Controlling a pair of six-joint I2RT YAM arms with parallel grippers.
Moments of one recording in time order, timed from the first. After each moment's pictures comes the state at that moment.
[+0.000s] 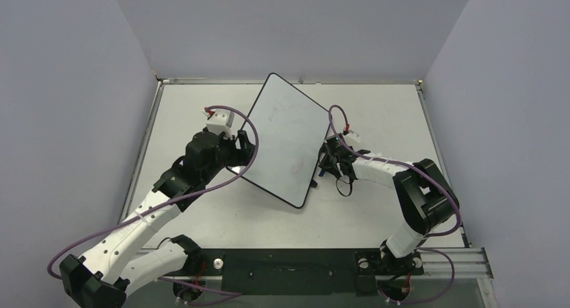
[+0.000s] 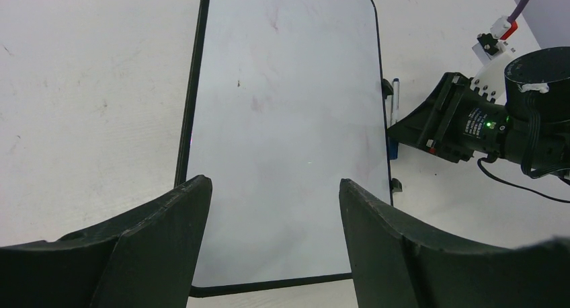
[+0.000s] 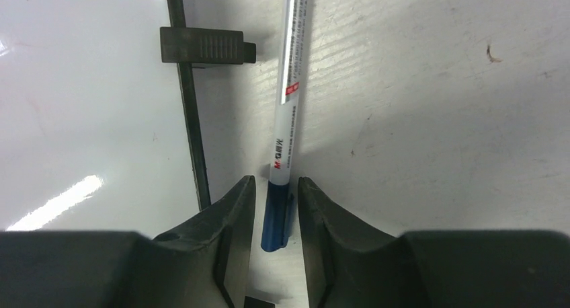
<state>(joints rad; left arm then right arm) -0.62 0.93 0.88 -0.32 -0.20 -0.36 0.51 1.65 0.83 -0.17 0.22 0.92</state>
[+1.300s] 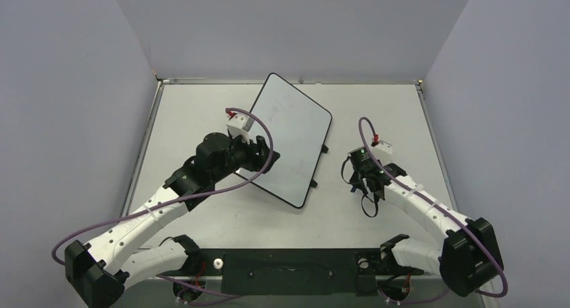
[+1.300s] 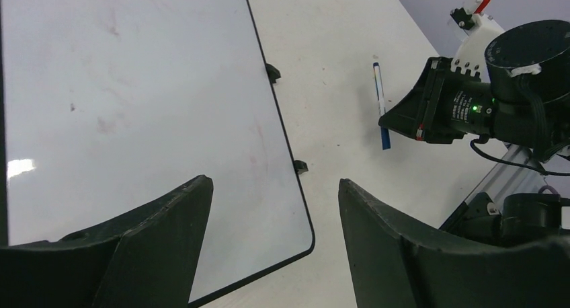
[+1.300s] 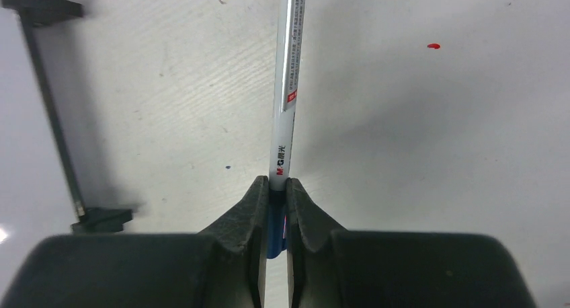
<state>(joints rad) -0.71 0.98 0.87 -0.18 0.01 -0.40 0.47 1.20 0.69 -0.61 0.40 0.85</state>
